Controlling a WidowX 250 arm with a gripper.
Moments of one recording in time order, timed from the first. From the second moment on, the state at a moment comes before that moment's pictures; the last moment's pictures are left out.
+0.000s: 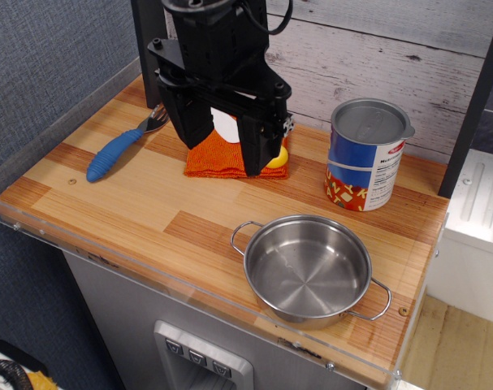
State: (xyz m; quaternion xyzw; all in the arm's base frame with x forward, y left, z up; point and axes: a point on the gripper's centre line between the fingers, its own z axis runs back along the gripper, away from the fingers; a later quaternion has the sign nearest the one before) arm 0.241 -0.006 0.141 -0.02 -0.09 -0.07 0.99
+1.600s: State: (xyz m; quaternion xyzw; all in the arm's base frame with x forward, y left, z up) arm 0.323 0.162 0.055 0.07 -0.04 -0.08 0.99
